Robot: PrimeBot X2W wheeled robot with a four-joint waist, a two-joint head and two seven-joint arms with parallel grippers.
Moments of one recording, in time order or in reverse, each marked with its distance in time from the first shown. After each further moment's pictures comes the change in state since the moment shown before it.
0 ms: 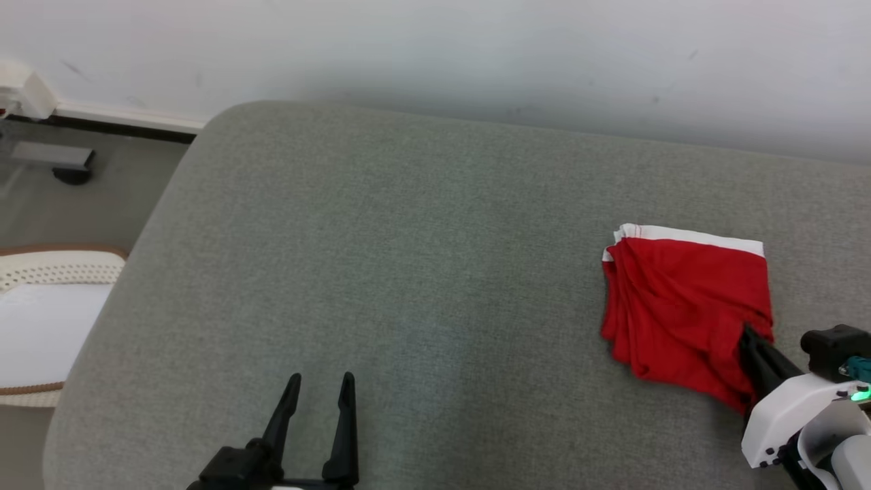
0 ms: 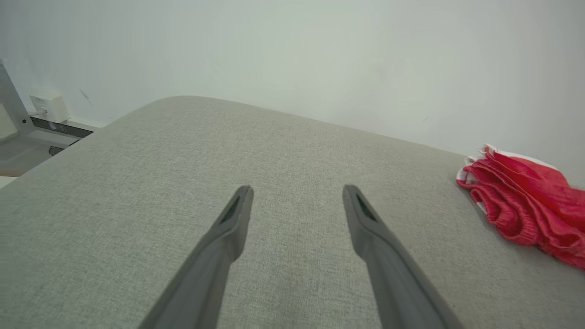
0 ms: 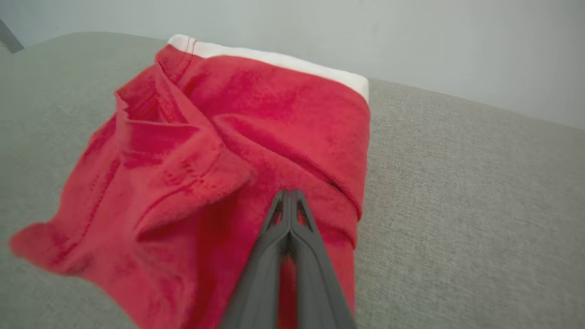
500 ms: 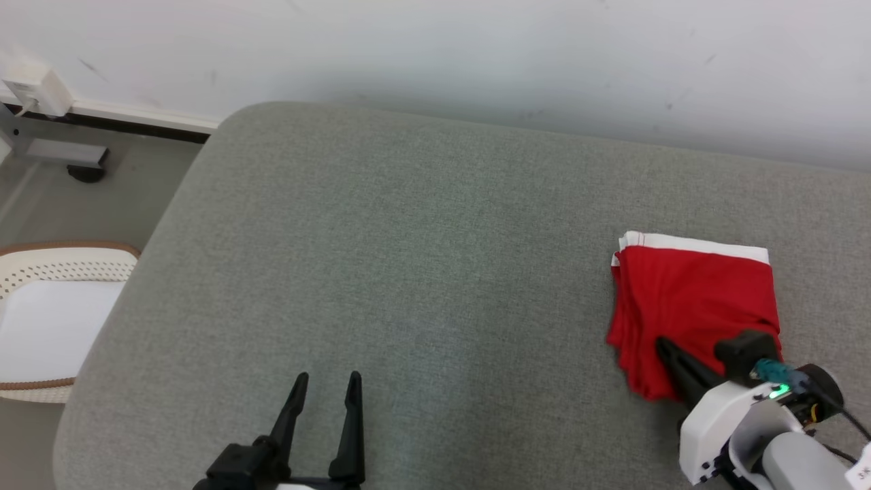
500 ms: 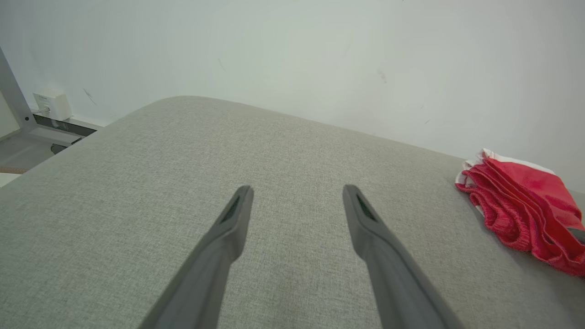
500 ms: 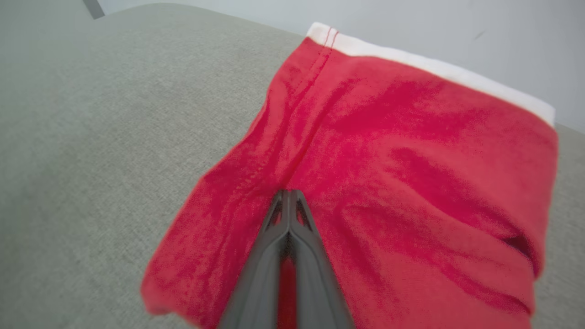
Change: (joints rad) left arm -0.012 0.000 -0.019 0.010 -0.012 0.008 0.000; right arm -0.064 0.022 0.221 0.012 0.024 0.000 0.005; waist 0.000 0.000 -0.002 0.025
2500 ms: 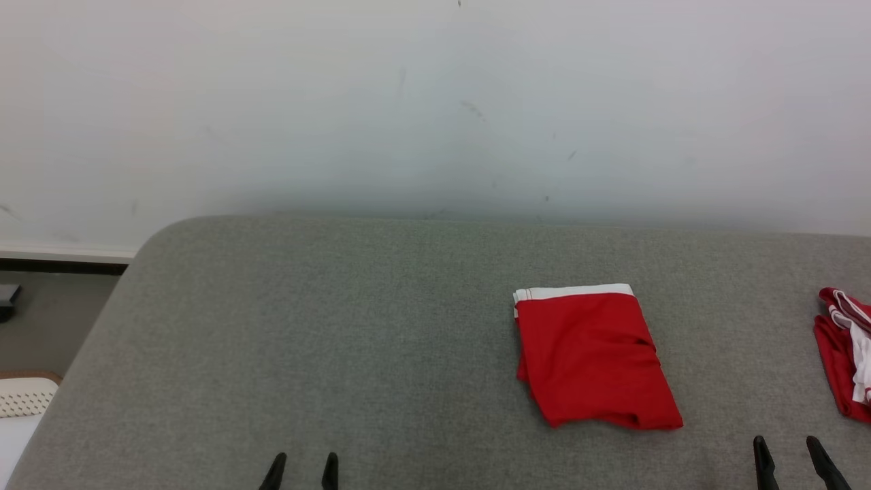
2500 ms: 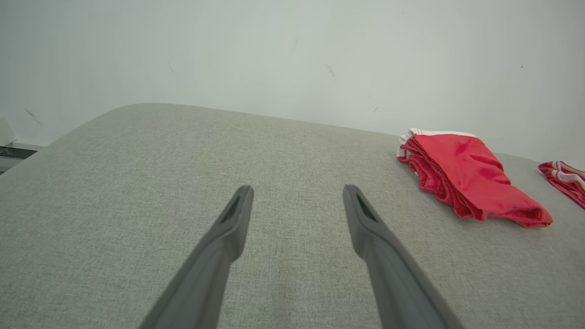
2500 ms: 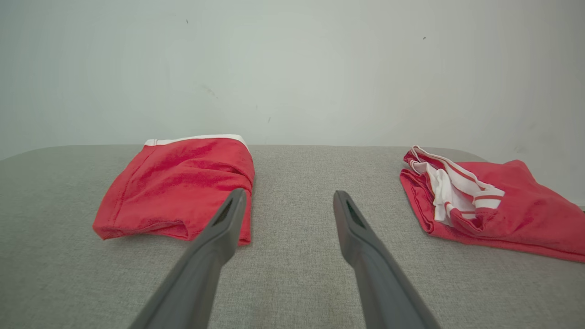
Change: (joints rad) left arm 0.150 0.000 0.090 0.071 0.079 -0.089 0.000; right arm 0.527 0.171 -0.535 -0.272 -0.194 0.000 -0.266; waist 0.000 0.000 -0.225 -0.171
